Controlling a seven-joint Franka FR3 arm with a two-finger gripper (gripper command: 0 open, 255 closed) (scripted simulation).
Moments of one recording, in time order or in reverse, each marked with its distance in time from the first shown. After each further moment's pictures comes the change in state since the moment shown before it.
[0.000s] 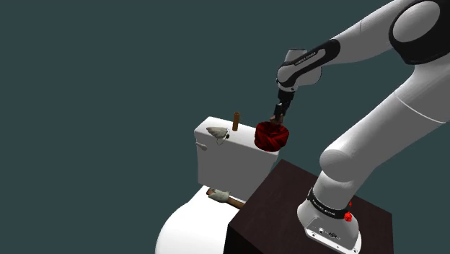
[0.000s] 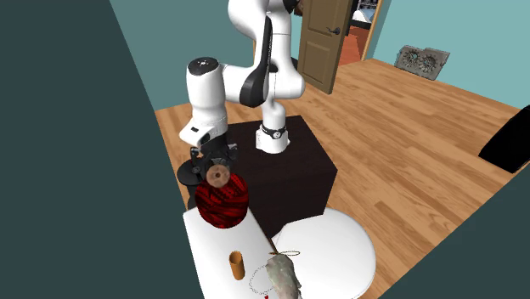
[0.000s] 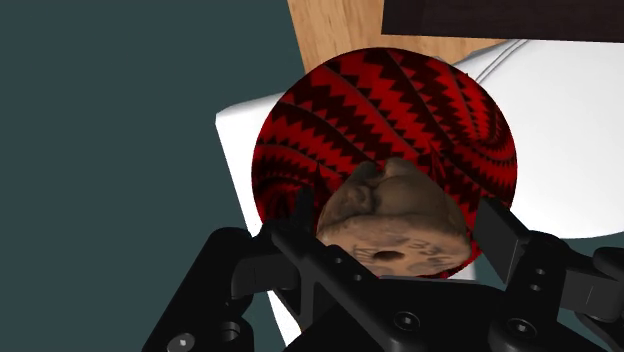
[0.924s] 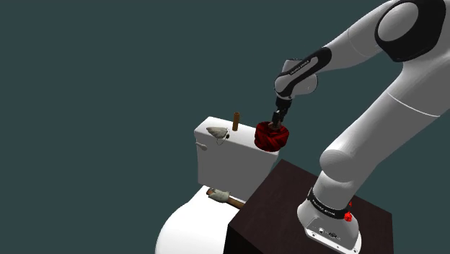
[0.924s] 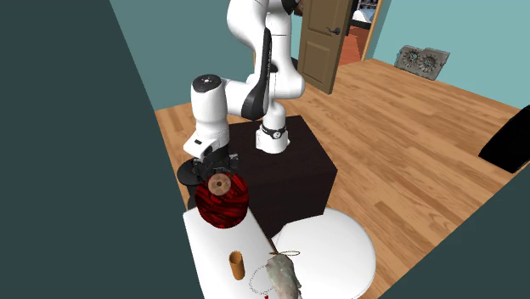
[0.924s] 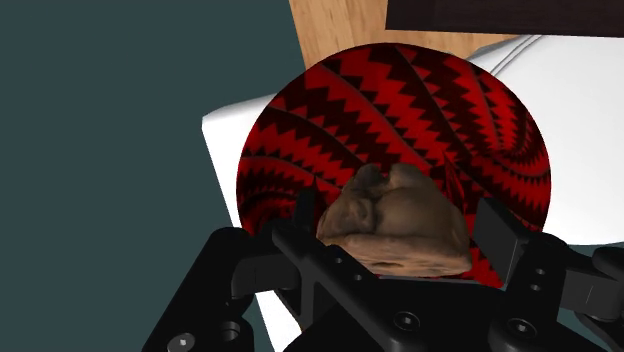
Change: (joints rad) arm 0.006 0.079 -0.017 -0.048 0.013 0.136 -0.010
